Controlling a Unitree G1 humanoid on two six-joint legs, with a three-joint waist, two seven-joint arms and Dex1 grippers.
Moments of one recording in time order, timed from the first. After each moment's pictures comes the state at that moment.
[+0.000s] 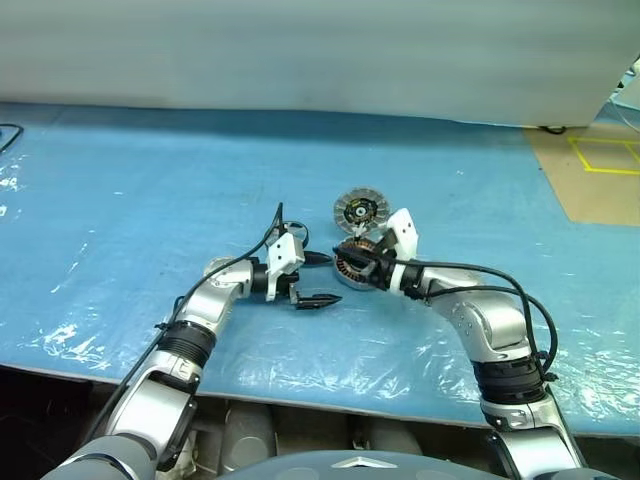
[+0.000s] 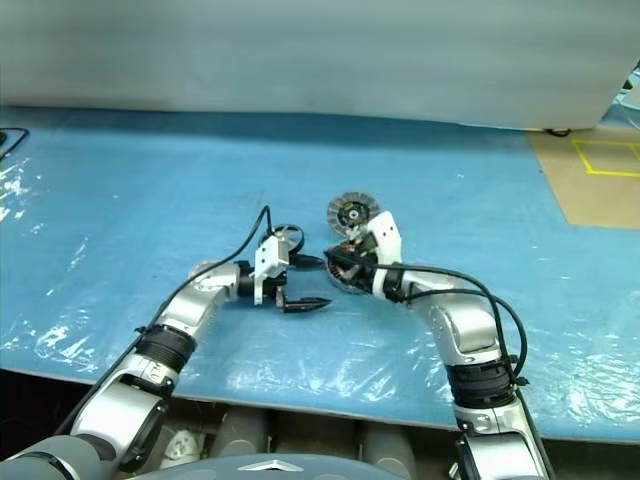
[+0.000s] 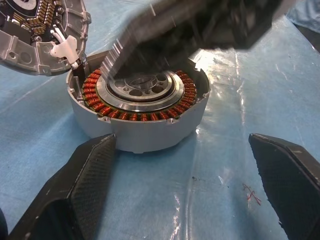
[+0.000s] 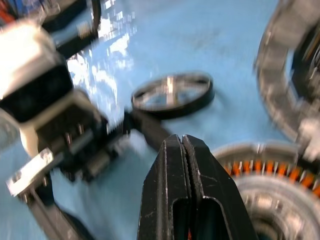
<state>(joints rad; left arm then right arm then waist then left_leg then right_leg) -0.51 0.26 -0.23 0.51 -0.17 -0.08 -1.19 -0.34 -0.28 0.03 -0.21 0.40 0.74 0.67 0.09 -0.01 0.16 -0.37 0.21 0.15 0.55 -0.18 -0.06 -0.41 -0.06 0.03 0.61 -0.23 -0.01</state>
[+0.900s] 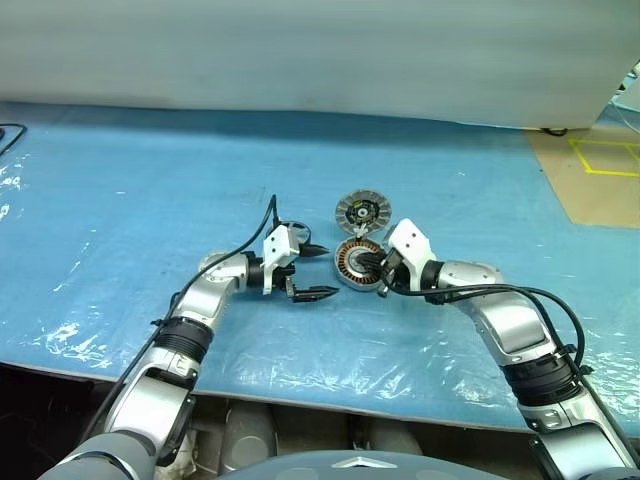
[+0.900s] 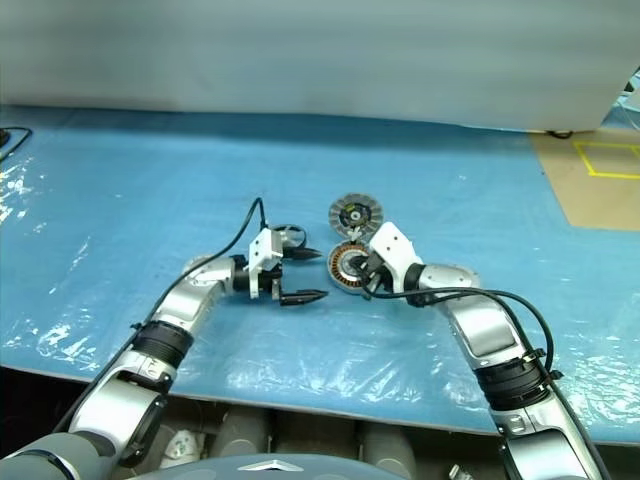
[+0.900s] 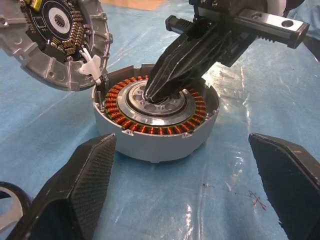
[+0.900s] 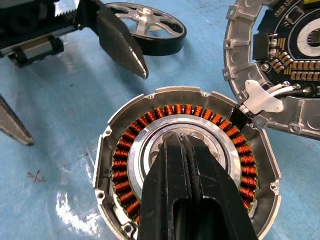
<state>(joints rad) -0.53 0.26 -0.20 0.50 -0.20 -0.08 -1.21 -0.30 -0.55 0.22 -0.19 0.17 0.57 0.73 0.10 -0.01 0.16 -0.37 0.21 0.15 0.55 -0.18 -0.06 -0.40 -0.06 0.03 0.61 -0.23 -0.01</state>
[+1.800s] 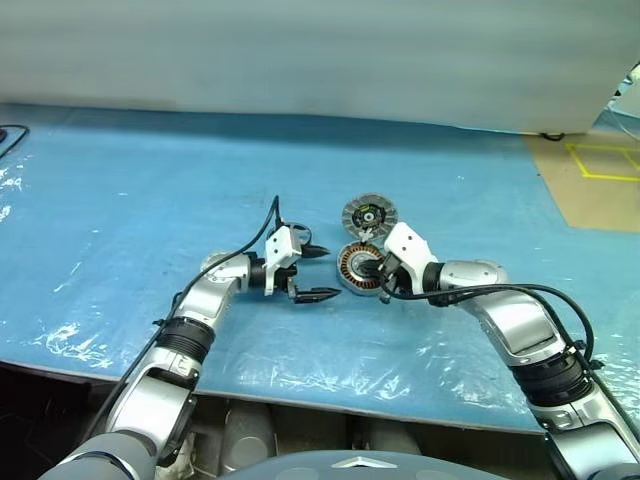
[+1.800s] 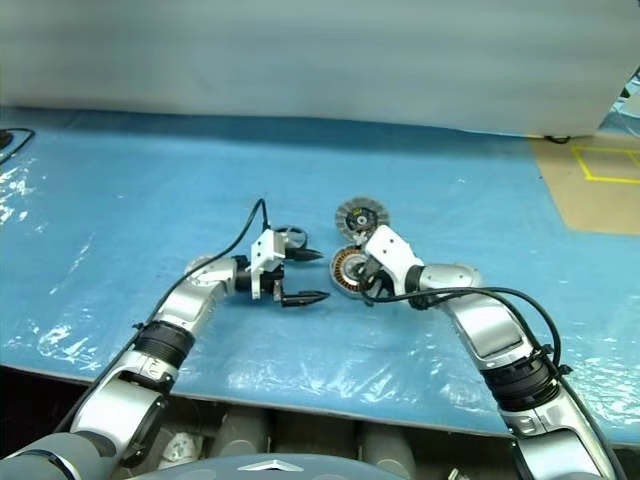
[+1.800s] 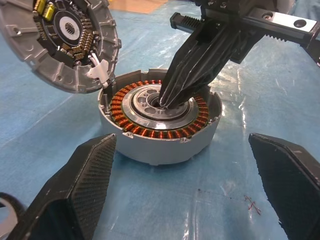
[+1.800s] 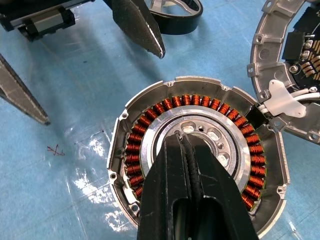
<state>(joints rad) -0.53 0.26 -0.20 0.50 -0.19 -0.08 -1.21 -0.32 -0.57 0.25 -0.25 0.17 0.72 0.72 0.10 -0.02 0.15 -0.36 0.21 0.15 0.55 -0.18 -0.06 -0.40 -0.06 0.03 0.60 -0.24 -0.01</state>
